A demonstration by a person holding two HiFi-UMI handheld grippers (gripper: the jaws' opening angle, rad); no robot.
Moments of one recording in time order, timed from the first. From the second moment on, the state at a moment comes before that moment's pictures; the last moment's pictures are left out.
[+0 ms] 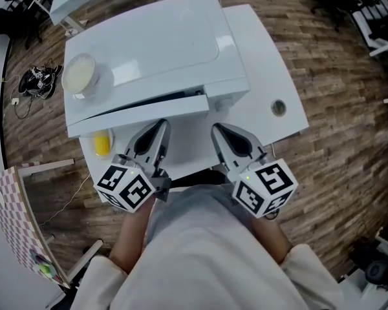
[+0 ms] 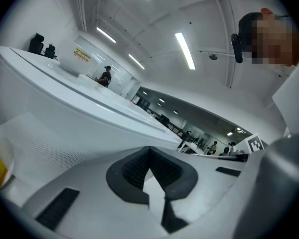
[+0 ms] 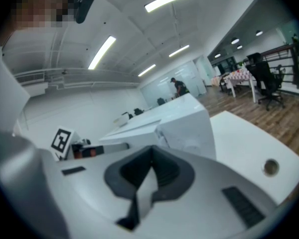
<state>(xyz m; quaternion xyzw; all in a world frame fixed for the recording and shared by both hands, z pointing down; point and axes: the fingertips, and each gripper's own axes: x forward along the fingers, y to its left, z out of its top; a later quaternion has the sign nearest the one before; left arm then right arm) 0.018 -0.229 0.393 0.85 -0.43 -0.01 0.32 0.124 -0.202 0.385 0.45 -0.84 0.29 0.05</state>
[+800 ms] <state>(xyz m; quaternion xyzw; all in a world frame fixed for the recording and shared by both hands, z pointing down) 0.020 -0.232 0.395 0.84 -0.42 -0.04 0.35 0.116 -0.221 0.390 0.44 -0.84 0.30 0.05</state>
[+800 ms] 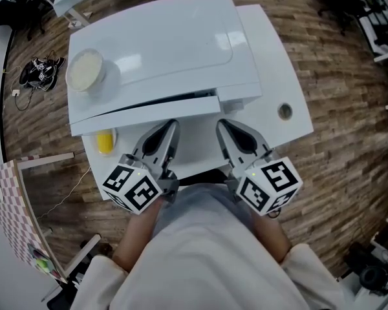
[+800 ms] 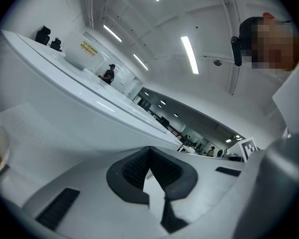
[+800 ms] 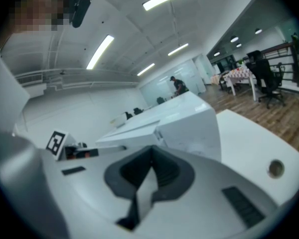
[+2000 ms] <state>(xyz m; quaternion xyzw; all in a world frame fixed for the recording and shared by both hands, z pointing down) 0.025 -0.241 0.386 0.83 -0.41 -0.07 0.36 0.132 -0.218 0.366 0.43 -0.86 0.25 0.06</state>
